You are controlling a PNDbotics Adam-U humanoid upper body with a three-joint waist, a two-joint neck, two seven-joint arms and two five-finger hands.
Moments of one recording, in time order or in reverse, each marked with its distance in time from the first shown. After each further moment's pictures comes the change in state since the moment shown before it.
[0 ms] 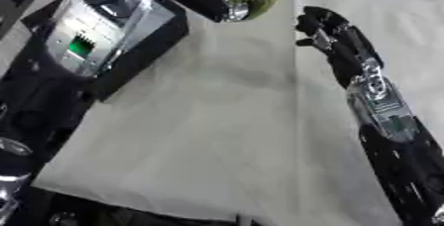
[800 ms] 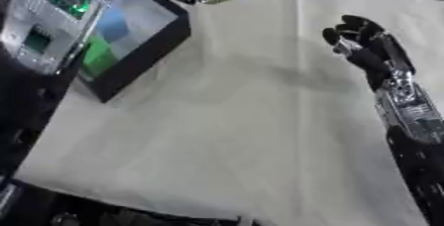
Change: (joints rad) left arm 0.025 0.074 0.045 -0.058 0.080 0.006 0.081; right arm -0.014 -0.092 -0.060 0.074 -0.034 0.034 -0.117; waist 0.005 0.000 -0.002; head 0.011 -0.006
